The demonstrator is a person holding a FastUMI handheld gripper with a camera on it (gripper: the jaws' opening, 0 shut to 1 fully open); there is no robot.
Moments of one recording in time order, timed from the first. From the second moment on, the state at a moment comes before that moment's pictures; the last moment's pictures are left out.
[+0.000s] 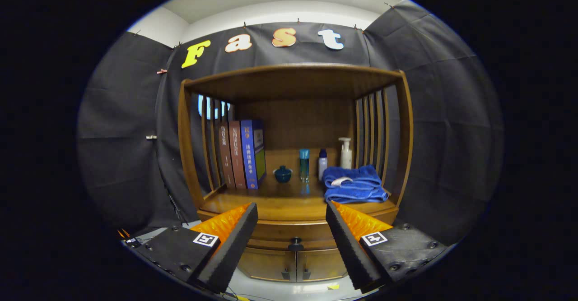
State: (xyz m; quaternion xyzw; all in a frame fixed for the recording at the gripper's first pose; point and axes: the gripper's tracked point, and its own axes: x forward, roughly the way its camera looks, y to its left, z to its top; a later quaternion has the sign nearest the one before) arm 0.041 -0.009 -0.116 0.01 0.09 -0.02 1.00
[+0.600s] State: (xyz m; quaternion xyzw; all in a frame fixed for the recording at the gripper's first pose) arm 0.110 -0.007 -0.255 0.04 0.19 -0.02 0.98
